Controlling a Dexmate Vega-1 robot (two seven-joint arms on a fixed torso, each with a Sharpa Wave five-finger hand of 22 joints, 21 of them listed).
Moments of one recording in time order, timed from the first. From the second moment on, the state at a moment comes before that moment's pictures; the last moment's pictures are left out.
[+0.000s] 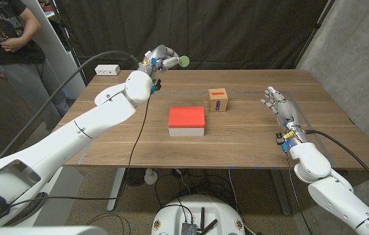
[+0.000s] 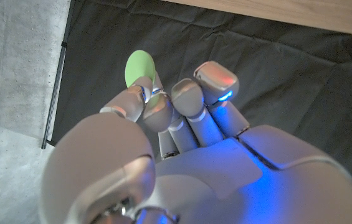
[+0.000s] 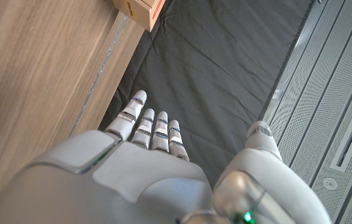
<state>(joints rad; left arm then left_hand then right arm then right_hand) 0.57 0.76 0.66 -2.13 0.07 0.66 0.30 0.75 0.10 0.80 -0.18 0.20 0.88 0.00 0.58 0.27 1.39 -0.17 1.52 0.55 1.39 -0.21 1.57 0.43 1.07 -0.19 1.56 1.24 -1.38 -0.66 -0.12 -1.85 0.41 0.37 -0.26 0.19 0.02 0.30 -0.15 0.18 0.04 0.12 0.20 0.18 0.13 0.11 0.20 0.19 0.04 0.09 0.22 0.33 0.28 0.09 0.20 0.17</state>
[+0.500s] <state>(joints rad) 0.48 0.72 0.74 -2.08 0.25 0.67 0.18 0.75 0.10 0.80 -0.18 0.20 0.88 0.00 0.58 0.27 1.39 -0.17 1.52 0.55 1.40 -0.21 1.57 0.43 1.07 -0.19 1.56 1.24 -1.40 -0.65 -0.11 -1.85 0.41 0.38 -0.26 0.19 0.02 0.30 -0.15 0.18 0.04 0.12 0.20 0.18 0.13 0.11 0.20 0.19 0.04 0.09 0.22 0.33 0.28 0.09 0.20 0.17</state>
